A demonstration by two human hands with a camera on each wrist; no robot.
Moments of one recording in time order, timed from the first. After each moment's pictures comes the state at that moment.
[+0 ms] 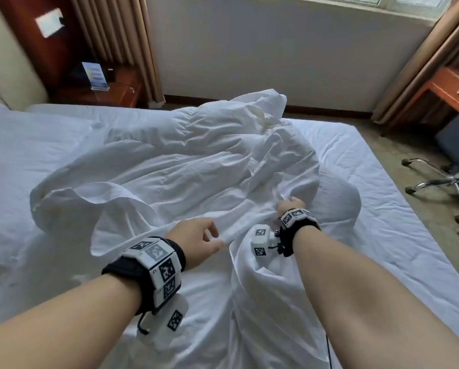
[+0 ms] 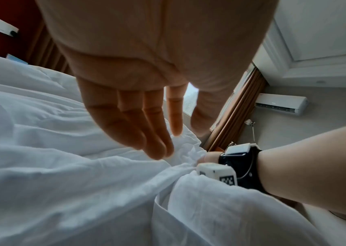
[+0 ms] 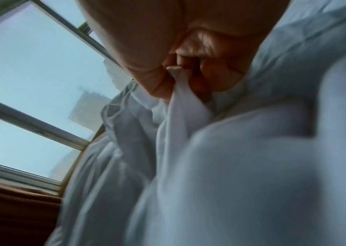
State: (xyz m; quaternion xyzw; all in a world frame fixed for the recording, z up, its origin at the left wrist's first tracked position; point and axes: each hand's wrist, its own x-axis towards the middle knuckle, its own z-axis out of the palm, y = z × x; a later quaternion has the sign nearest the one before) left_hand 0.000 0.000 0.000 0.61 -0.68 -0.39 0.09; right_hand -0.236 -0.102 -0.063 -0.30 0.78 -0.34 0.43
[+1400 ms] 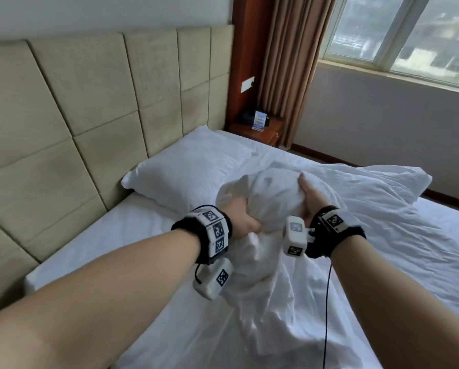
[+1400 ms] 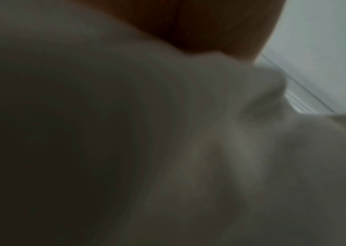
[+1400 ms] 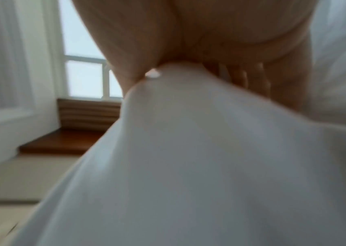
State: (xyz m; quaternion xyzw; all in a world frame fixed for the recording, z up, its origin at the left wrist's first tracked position) left_hand 0.265 0.199 0.126 0.74 -0.49 -0.38 0.27; right_hand 0.115 0.063 0.110 -0.41 0.59 -0.23 0.66
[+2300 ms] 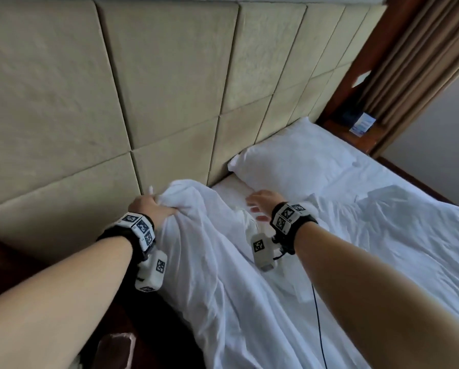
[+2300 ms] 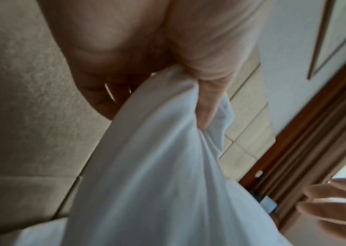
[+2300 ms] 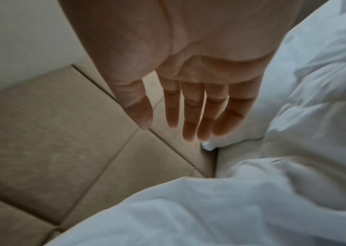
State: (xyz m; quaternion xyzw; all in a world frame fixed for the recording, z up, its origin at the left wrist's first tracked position) left_hand 0.743 0.463 0.006 0.91 -0.12 -0.25 0.31; right_hand 0.585 0.250 0.038 -0.69 0.49 0.00 0.54
